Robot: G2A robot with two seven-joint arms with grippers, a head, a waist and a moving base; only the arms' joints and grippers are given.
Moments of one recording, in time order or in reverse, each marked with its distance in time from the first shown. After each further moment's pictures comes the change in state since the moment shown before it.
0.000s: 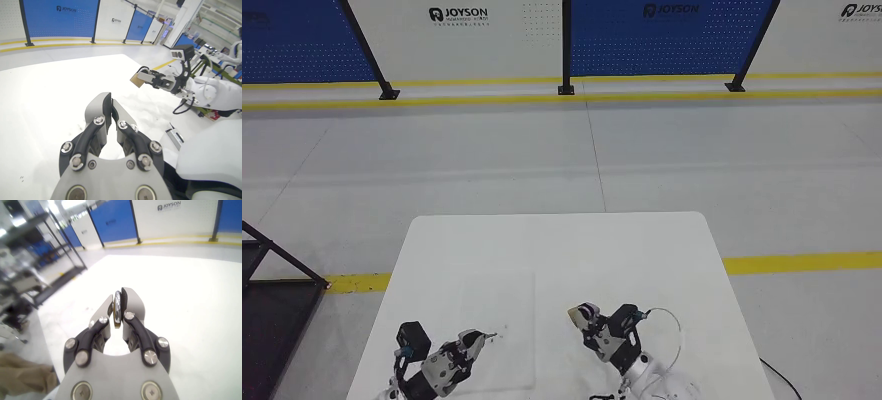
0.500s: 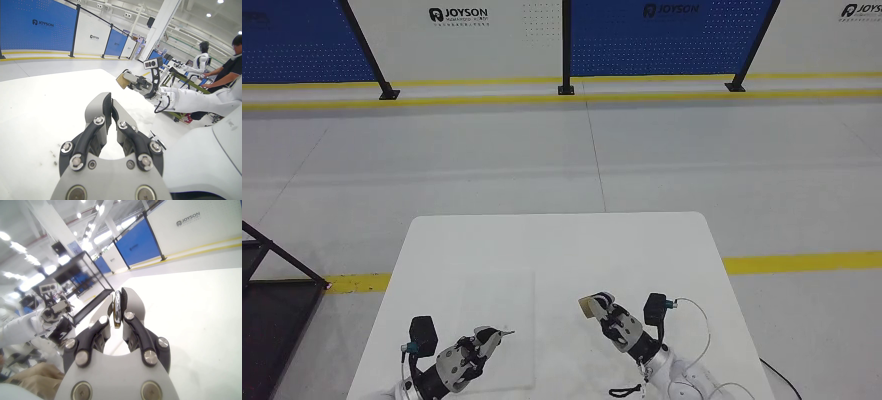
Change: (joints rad) left arm -0.078 0.000 0.068 0.050 -0.040 -0.098 0.039; right arm 0.036 0.010 0.051 0.080 0.162 -0.246 -0.055
